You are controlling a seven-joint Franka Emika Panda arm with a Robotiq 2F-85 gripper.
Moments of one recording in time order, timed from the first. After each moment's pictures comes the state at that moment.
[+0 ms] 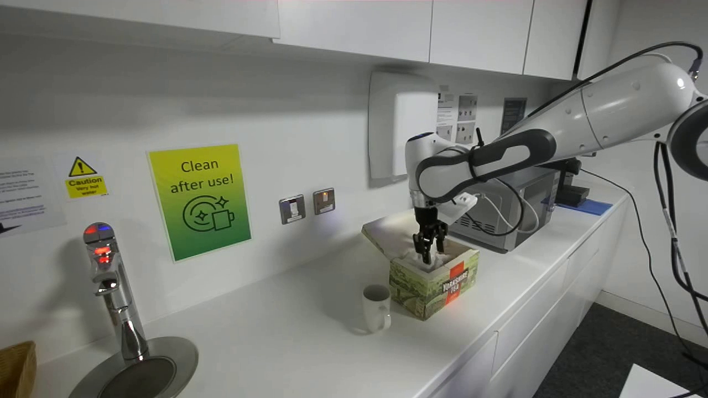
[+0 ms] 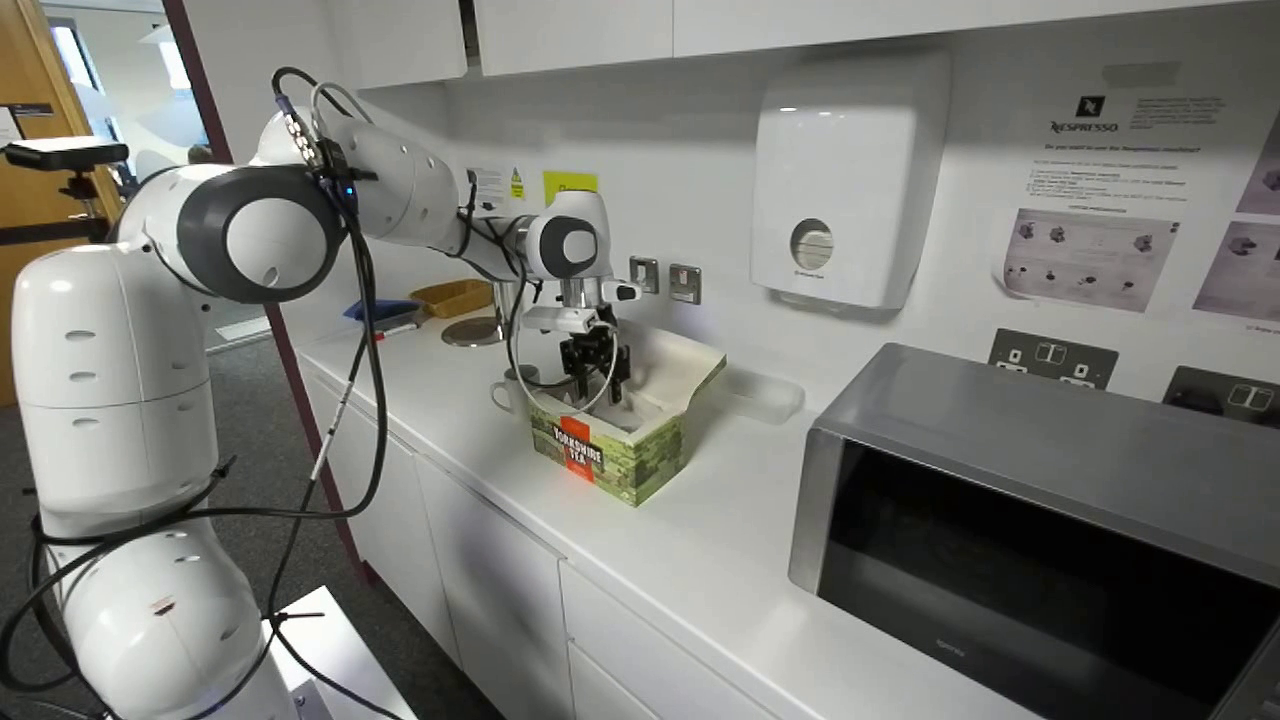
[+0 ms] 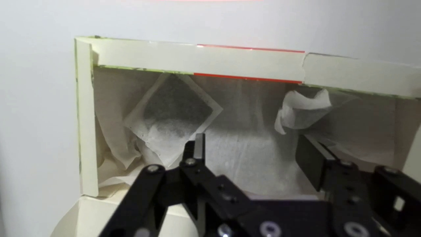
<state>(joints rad) 0.09 0.21 0.03 -1.81 -0.16 1.92 0.07</state>
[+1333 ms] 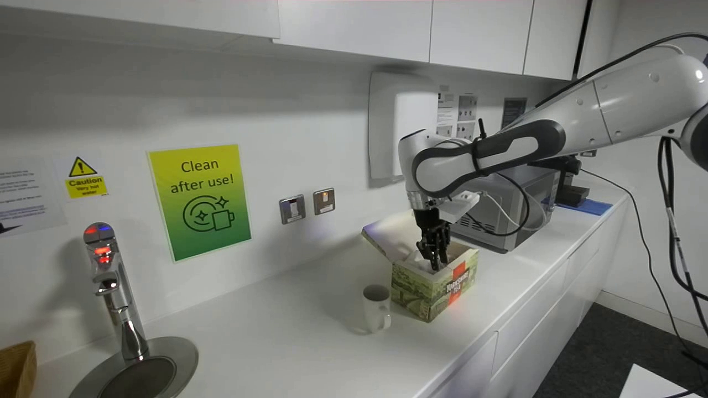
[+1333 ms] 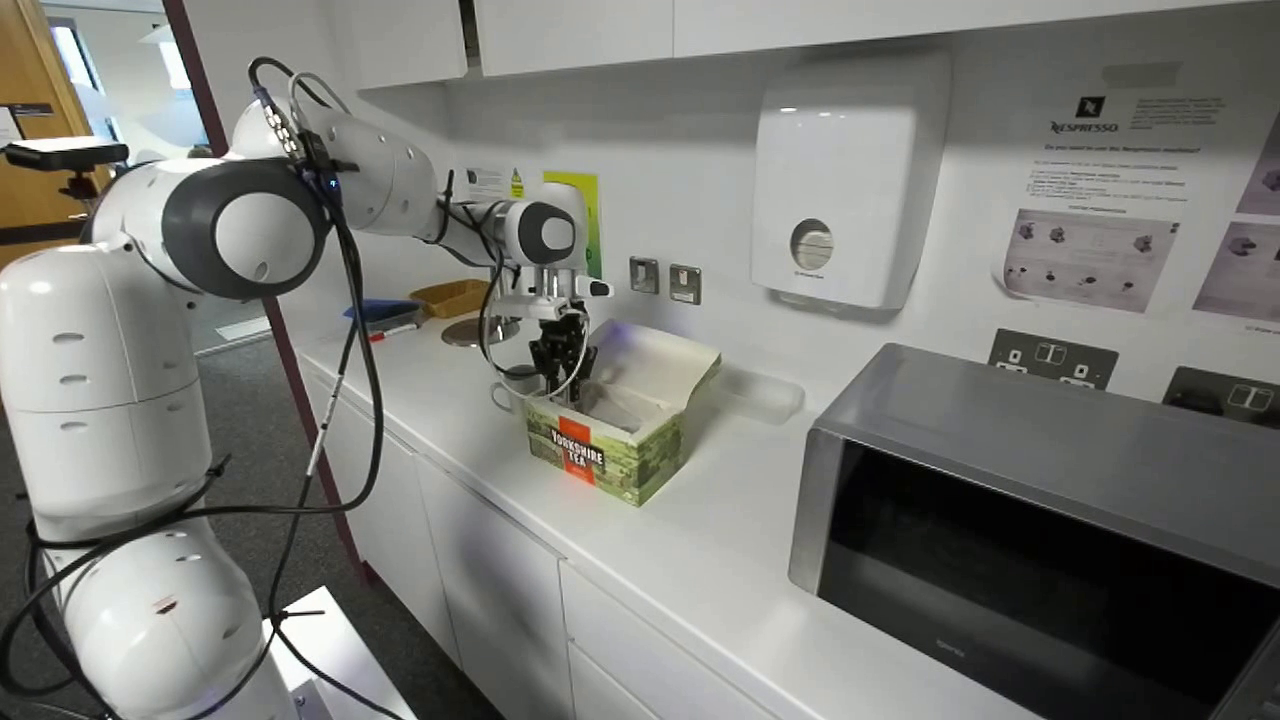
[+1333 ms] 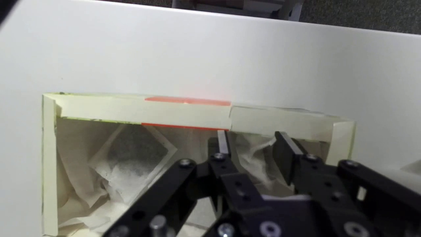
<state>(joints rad) 0.11 0.17 0.09 -1.81 -0.12 1.76 0.07</state>
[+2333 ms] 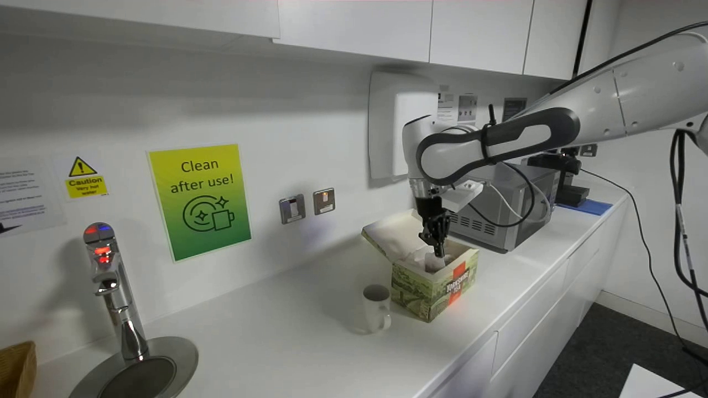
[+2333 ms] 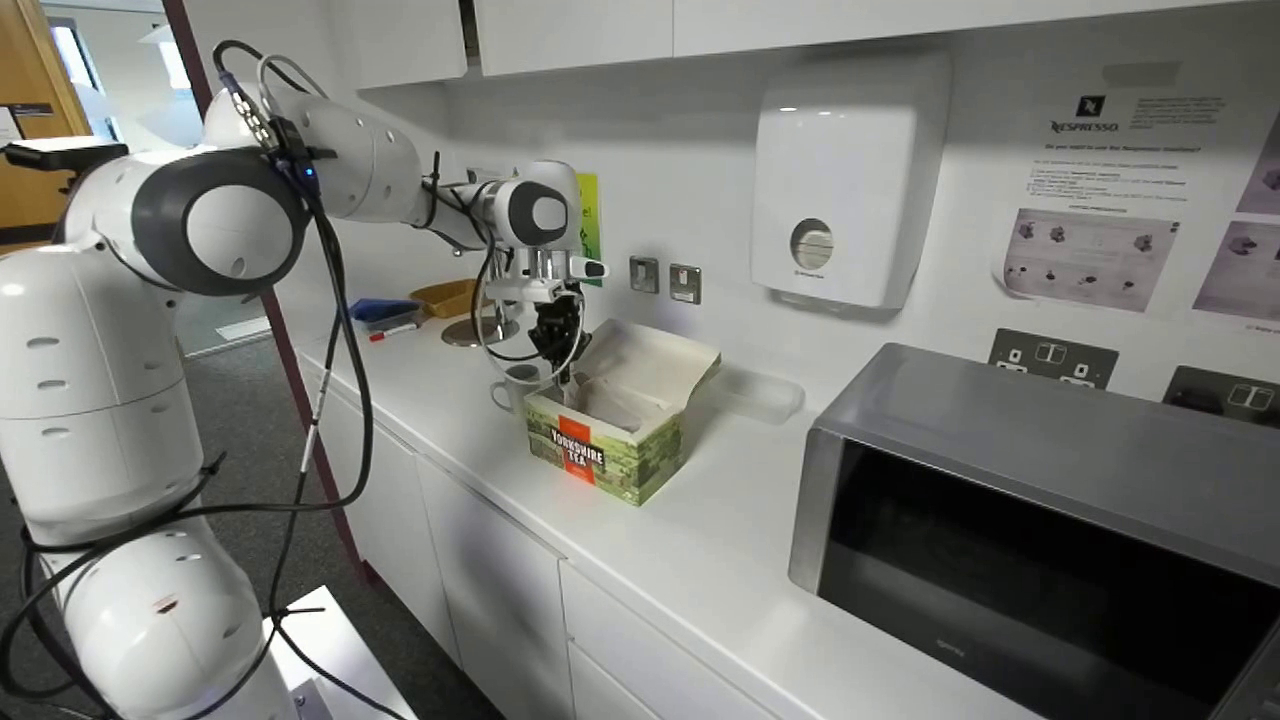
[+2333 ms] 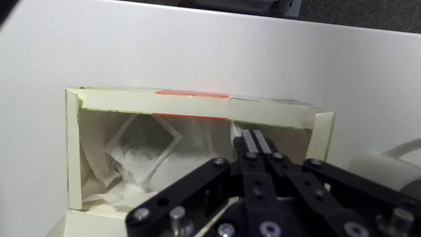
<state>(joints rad) 0.11 0.12 0.09 -1.80 -0.12 1.75 0.07</state>
